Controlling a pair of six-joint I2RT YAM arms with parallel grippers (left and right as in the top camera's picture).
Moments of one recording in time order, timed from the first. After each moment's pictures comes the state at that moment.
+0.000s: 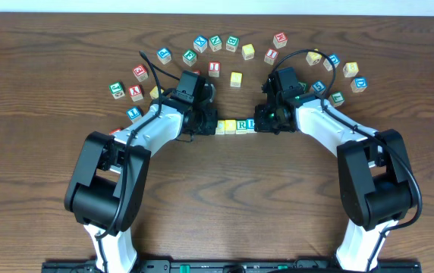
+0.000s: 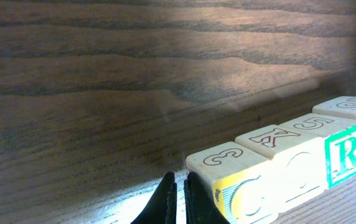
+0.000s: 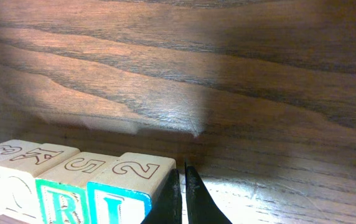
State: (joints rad) left arm -0.38 1.96 1.19 -0.40 0.28 -0.28; right arm 0.34 1.98 1.23 -0.47 -0.23 0.36
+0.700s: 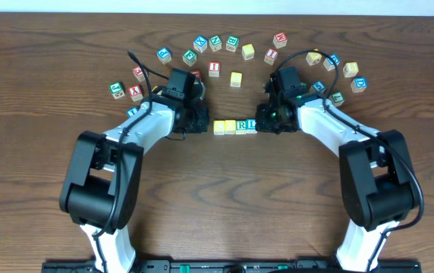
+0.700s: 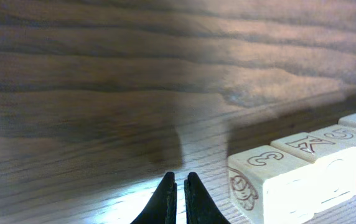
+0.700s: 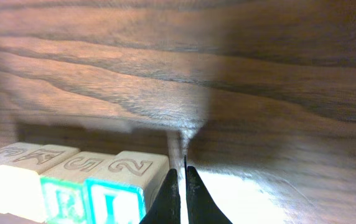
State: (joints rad) left arm -0.31 1.95 1.19 -0.42 0.28 -0.28; right arm 0.32 1.97 1.23 -0.49 -0.23 0.39
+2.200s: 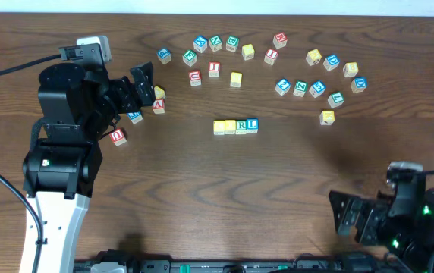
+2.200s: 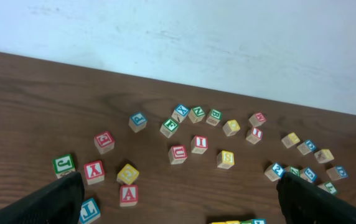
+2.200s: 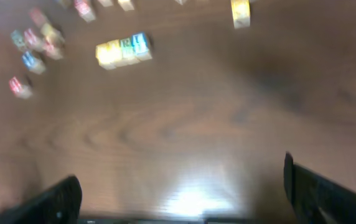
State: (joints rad) left arm -0.06 1.12 1.18 -0.50 0.17 -0.28; right arm 0.06 0.64 1.23 -1.47 -0.19 0.27
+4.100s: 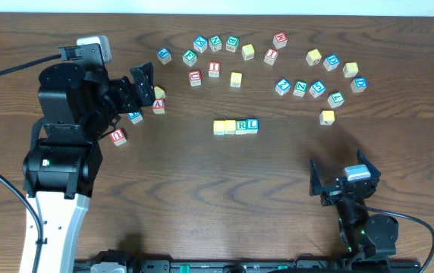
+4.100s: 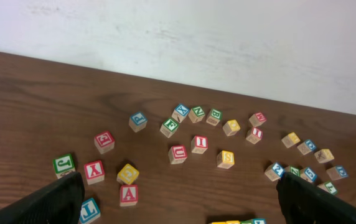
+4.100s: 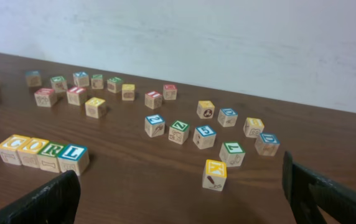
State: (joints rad) left arm -0.06 1.12 1.18 -0.50 0.17 -0.28; right arm 0.06 0.01 0.01 -0.07 -0.11 -0.11
